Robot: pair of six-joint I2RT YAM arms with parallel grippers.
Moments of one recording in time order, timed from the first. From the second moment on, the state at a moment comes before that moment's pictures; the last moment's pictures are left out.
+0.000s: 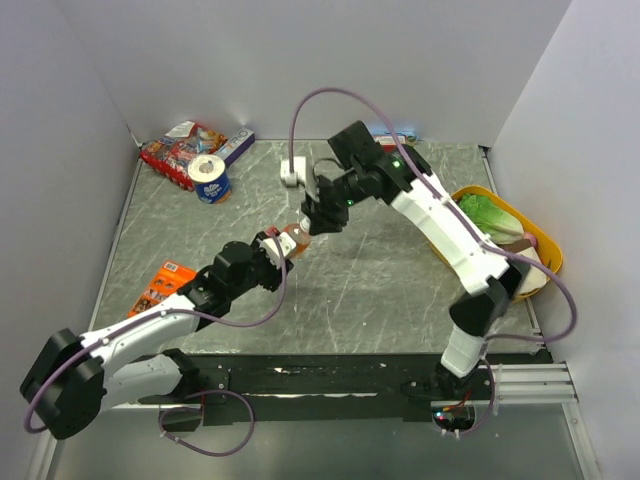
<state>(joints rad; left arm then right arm) -0.71 1.05 0.53 0.15 0.04 0.23 0.72 1.72 2.00 -1.20 -0.56 -0.74</state>
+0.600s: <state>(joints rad) -0.73 1.05 0.54 0.22 -0.02 0.13 0.60 1.76 2.09 -1.33 -0.58 -0.46</state>
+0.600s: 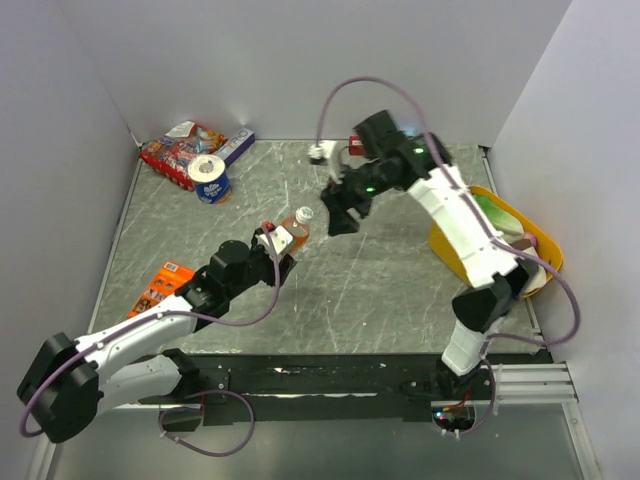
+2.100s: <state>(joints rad) -0.71 1.01 0.59 -0.05 0.44 0.40 0.81 1.52 1.88 -1.39 -0.69 -1.37</state>
